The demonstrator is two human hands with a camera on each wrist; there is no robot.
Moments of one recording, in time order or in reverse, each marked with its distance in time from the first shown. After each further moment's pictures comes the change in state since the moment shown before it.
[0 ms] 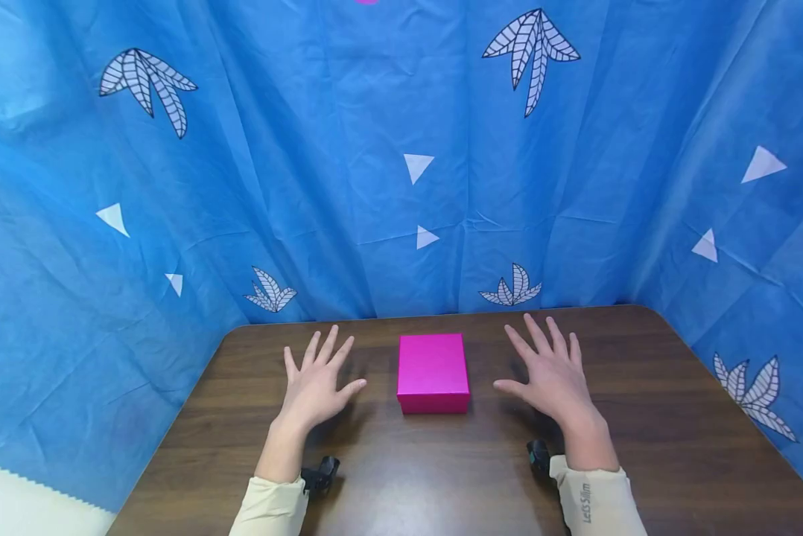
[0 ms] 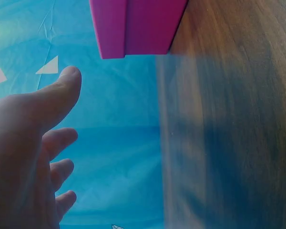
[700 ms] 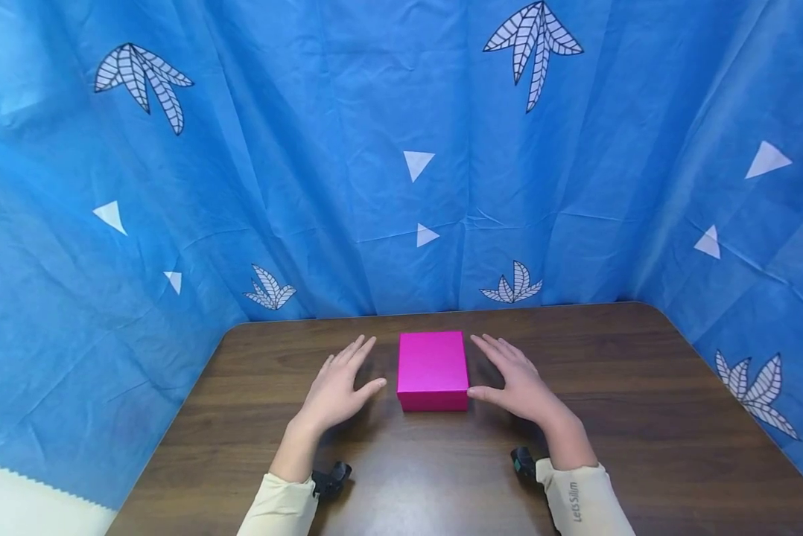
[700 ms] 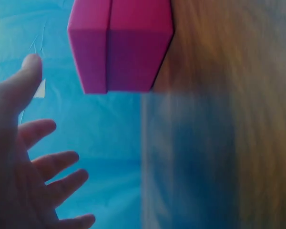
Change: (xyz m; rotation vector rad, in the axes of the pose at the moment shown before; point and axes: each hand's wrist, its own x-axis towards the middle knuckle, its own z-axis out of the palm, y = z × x) left_hand 0.005 0.017 0.017 -0.276 -0.060 0.124; right_hand 0.005 -0.022 0.030 0.439 -0.148 -0.105
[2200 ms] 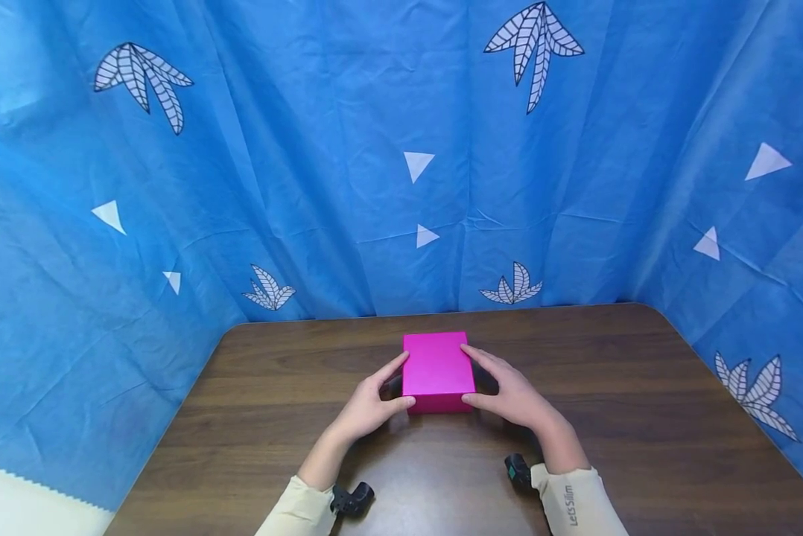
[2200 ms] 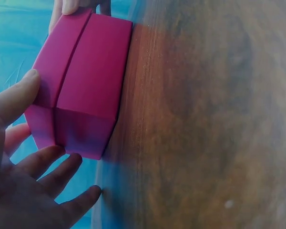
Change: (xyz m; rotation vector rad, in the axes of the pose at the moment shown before) left_hand 0.002 0.019 0.047 -0.567 -0.111 -0.004; right_hand 0.002 -0.003 0.015 0.133 -0.060 0.042
